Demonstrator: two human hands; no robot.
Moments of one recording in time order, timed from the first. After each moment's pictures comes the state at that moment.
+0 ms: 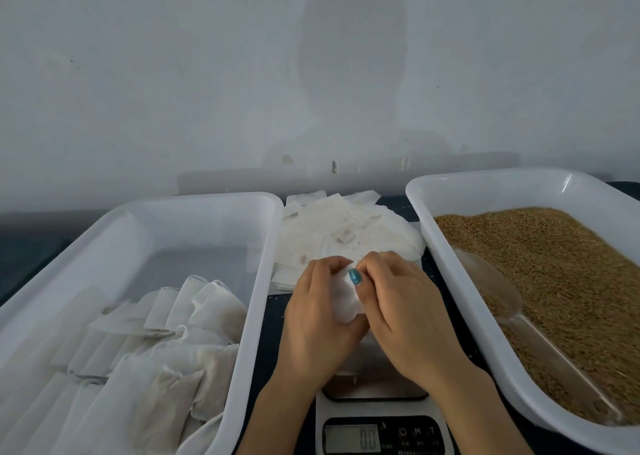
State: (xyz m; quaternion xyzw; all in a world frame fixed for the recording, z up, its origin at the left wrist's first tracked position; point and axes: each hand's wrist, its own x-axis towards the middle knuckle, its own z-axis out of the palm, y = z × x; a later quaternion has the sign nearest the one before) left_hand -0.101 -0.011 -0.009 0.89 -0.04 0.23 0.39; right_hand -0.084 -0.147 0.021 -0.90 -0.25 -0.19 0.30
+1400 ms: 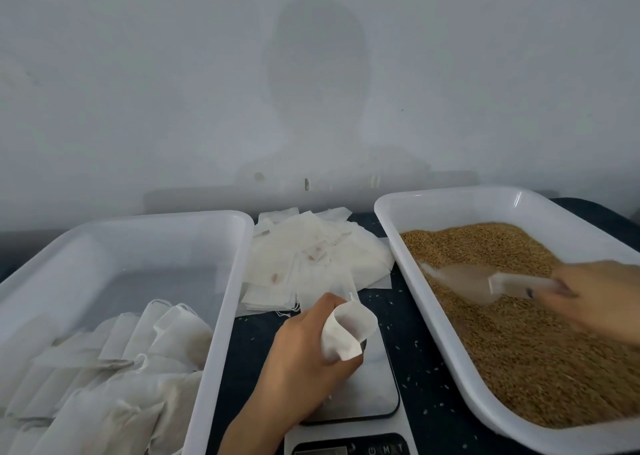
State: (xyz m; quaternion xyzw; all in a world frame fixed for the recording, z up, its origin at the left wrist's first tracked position) left_hand -0.113 -0.021 -0.003 0.88 -0.11 0.12 0.45; right_hand -0.035 -0.373 0.066 -1.00 0.00 0.05 -0.03
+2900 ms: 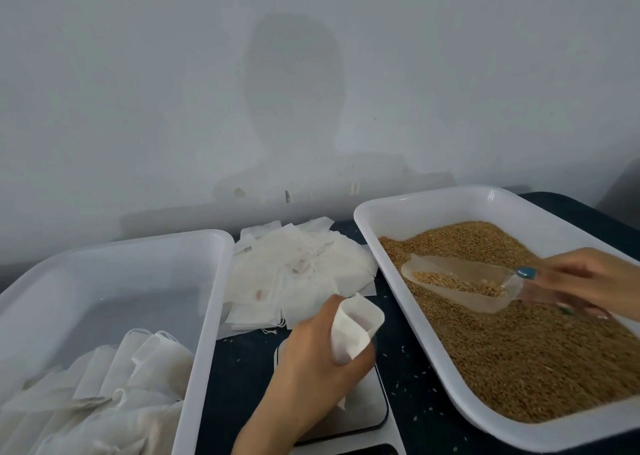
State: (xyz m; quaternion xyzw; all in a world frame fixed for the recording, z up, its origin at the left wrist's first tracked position) left_hand -0.099 -0.044 0.009 0.88 -0.14 0.07 0.45; right_hand -0.050 -0.401 0.079 -0.92 -0.07 0.09 0.37
